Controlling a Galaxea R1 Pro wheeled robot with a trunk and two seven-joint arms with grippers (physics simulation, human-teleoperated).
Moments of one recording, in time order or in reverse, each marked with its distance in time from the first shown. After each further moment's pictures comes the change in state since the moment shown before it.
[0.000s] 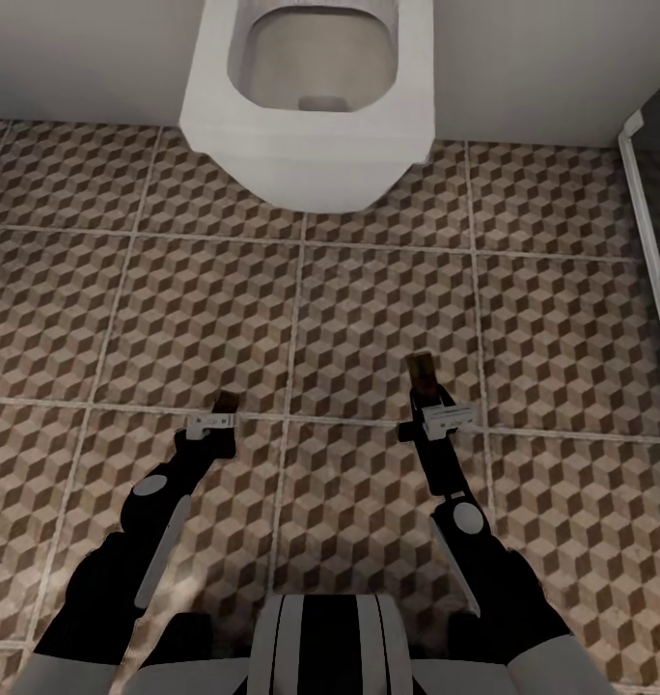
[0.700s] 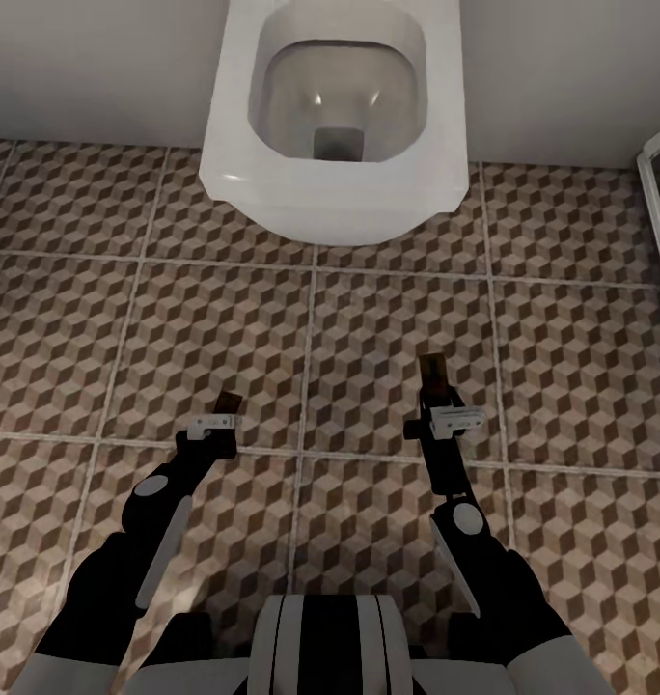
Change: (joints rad) left arm 0.000 0.000 -0.005 0.002 0.000 -0.002 0.000; right arm 0.002 0.001 0.001 -0.001 0.001 0.000 -0.089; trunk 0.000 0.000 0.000
